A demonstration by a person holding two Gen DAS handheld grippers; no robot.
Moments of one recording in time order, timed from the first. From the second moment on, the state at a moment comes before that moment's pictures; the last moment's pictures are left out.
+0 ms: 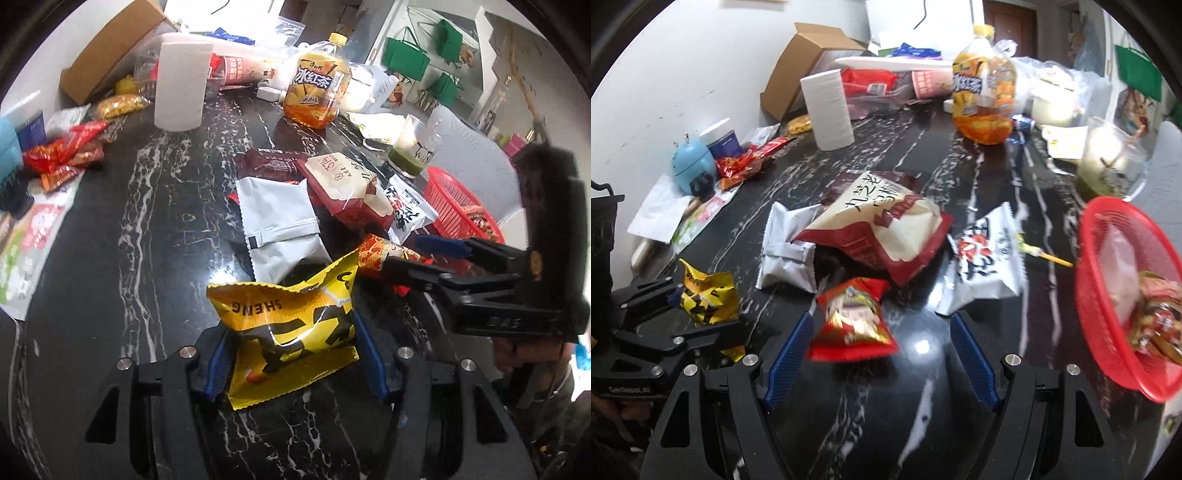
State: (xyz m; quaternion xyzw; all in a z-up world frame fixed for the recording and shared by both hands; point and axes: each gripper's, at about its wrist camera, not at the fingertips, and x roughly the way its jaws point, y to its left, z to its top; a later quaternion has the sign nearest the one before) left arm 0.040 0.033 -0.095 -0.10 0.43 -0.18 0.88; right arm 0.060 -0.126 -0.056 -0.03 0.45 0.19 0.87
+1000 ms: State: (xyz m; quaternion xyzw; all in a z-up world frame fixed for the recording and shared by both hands) left arm 0.031 0.028 -0.097 -0.11 0.44 -0.18 0.87; right arm 0.042 -0.101 -0.069 -0.09 0.44 0.21 0.87
